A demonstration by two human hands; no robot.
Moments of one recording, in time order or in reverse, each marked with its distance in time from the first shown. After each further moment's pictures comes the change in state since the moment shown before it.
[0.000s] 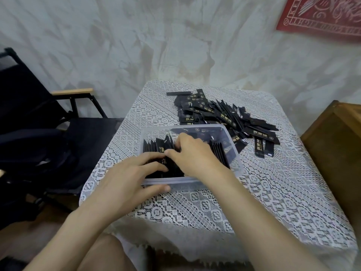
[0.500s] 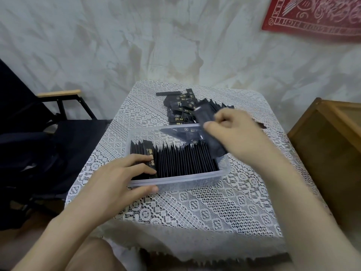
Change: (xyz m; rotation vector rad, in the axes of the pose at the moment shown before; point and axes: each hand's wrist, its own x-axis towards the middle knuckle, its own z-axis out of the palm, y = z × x) left_hand -0.001 0.003 -0.003 -0.061 0.002 -0.034; right_hand -0.038 0.053 -0.082 0.446 0.282 0.019
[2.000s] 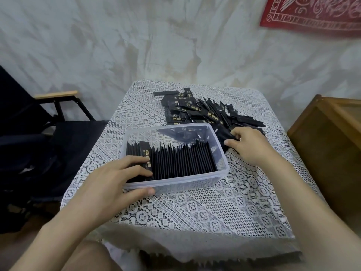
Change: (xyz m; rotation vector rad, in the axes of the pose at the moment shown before) left_hand 0.001 0.001 -0.001 0.021 -0.017 -0.021; right_hand 0.046 0.108 -0.019 -0.481 -0.004 0.096
